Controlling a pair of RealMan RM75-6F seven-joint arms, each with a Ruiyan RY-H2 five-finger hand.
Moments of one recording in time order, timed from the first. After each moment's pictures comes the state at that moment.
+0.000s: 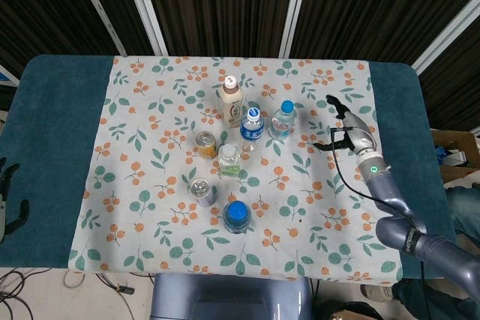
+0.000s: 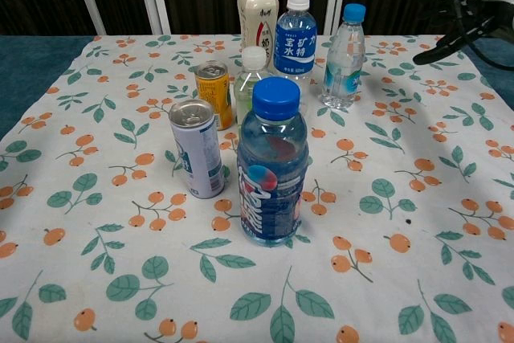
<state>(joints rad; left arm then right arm) -0.07 -1.12 -0.12 -1.72 1.29 1.48 0.17 0.72 -1.44 0.38 -1.16 -1.10 0.69 0.48</state>
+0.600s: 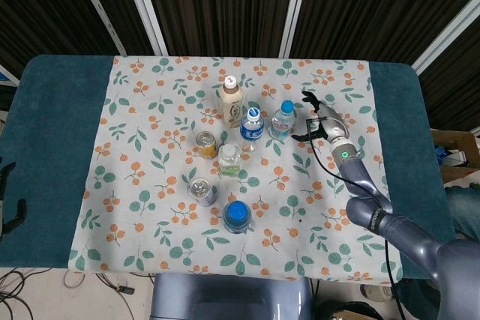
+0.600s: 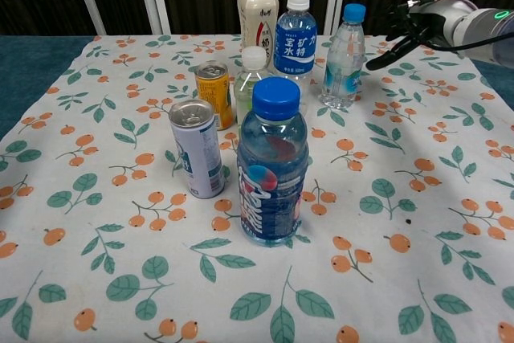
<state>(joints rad) -0.07 -1.12 -0.12 -1.72 1.27 1.48 0.17 0.88 -1.62 0.42 -0.89 -1.03 0.56 0.47</state>
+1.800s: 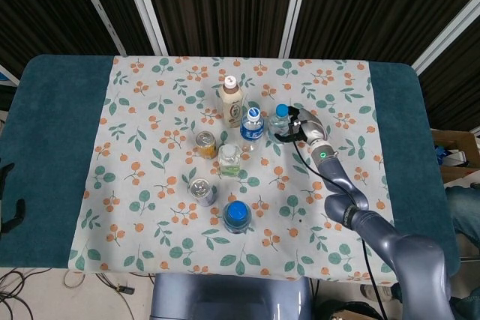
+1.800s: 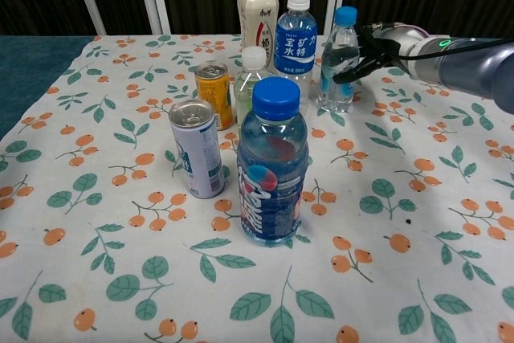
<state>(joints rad) -0.08 -1.11 -0.13 -1.73 1.23 1.46 0.18 0.97 -1.82 0.40 -0.63 -1.16 0.48 0.66</state>
